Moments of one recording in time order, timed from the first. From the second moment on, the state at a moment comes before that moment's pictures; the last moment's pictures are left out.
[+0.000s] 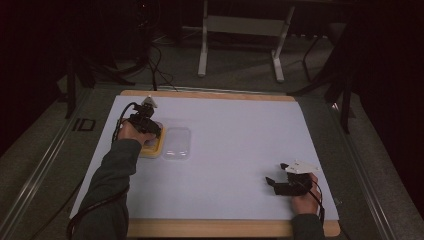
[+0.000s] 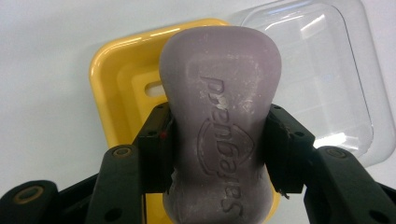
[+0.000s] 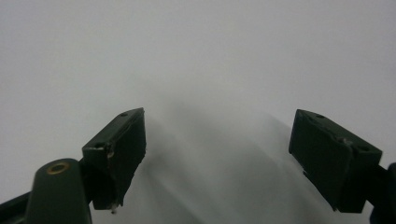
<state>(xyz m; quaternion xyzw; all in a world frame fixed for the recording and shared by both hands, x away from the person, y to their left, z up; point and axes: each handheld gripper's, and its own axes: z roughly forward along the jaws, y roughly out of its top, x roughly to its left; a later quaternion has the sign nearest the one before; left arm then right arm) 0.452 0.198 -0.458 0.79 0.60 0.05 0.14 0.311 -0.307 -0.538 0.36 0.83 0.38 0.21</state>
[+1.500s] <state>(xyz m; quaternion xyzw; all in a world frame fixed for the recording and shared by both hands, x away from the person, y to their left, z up) 0.452 0.202 -0.481 0.78 0.62 0.05 0.11 0.311 -0.307 -0.538 0.36 0.83 0.38 0.21</state>
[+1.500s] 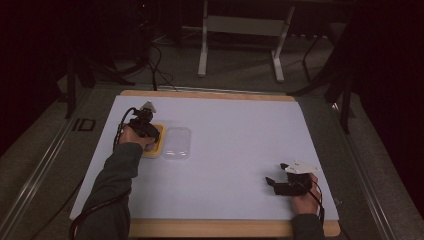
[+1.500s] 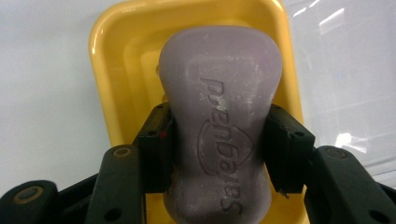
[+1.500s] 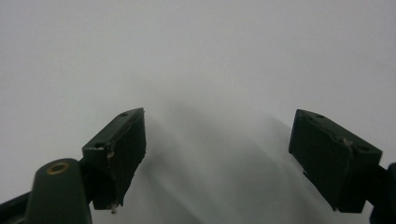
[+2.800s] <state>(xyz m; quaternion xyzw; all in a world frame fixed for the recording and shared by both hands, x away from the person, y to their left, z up) 0.448 0.212 -0.490 0.78 0.61 0.03 0.14 0.311 -0.306 -0.538 0.36 0.83 0.38 0.21</state>
